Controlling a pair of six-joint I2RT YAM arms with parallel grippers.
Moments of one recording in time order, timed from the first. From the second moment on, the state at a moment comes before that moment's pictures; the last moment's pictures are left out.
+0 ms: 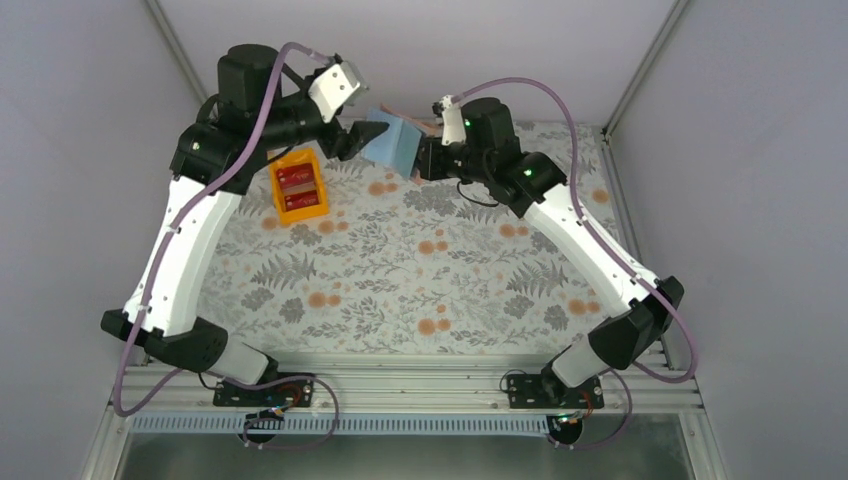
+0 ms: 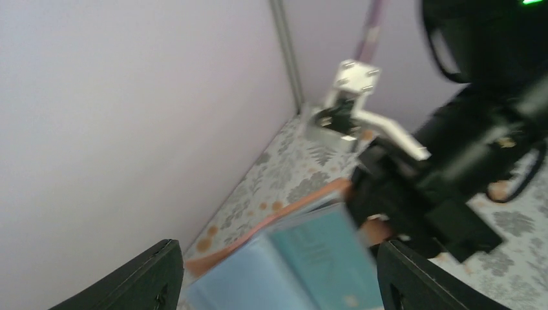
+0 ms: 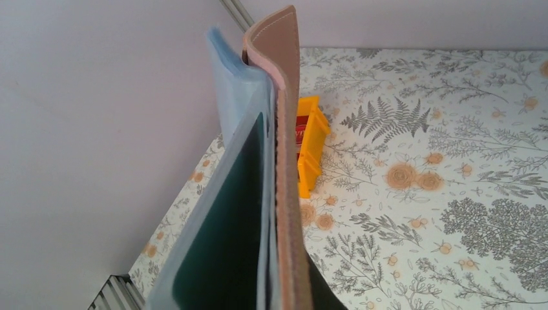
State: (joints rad) left arm -0.40 1.49 2.03 -0.86 0.49 0.40; right arm 0.65 1.54 1.68 -0.61 -0.24 0.47
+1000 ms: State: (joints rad) left arm -0.53 1.57 1.87 -0.81 0.07 0.46; right arm 0.62 1.55 1.68 -0.59 -0.29 0.52
